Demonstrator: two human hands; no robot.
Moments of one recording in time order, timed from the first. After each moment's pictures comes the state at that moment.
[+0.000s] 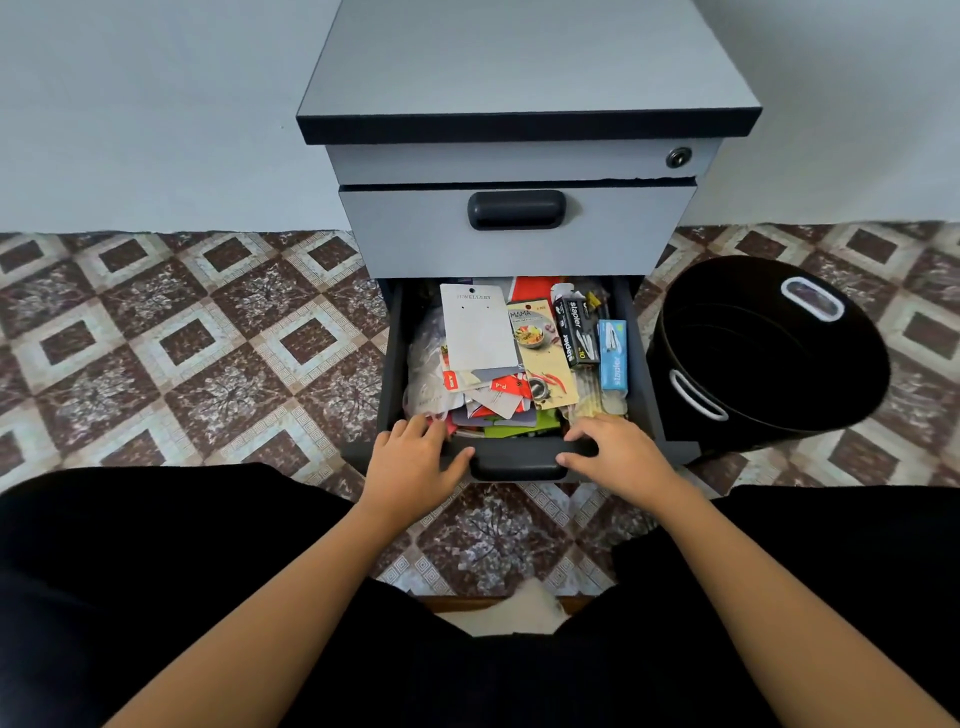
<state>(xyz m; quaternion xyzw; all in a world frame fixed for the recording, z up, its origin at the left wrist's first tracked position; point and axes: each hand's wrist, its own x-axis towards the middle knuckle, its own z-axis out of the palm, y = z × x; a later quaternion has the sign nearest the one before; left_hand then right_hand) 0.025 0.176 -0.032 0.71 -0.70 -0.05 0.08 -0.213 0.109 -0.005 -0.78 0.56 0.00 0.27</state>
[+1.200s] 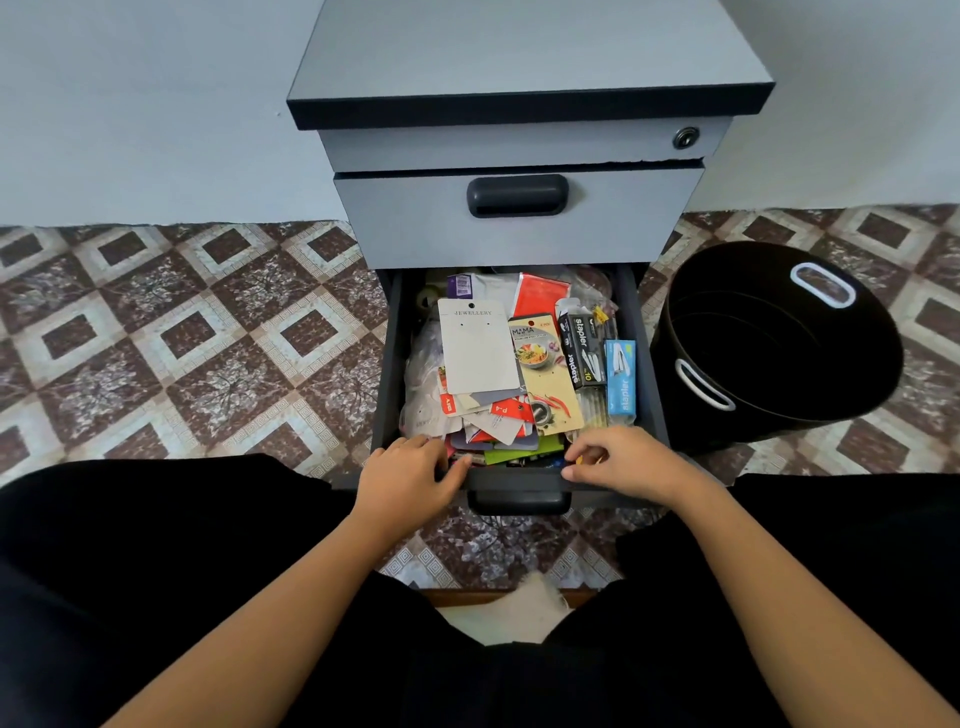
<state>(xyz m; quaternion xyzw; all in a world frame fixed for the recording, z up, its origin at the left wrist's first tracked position) 0.029 0.191 -0.038 0.71 -0.69 -0.09 0.08 -0.220 0.112 0.002 -0.74 0.53 0.04 0.42</state>
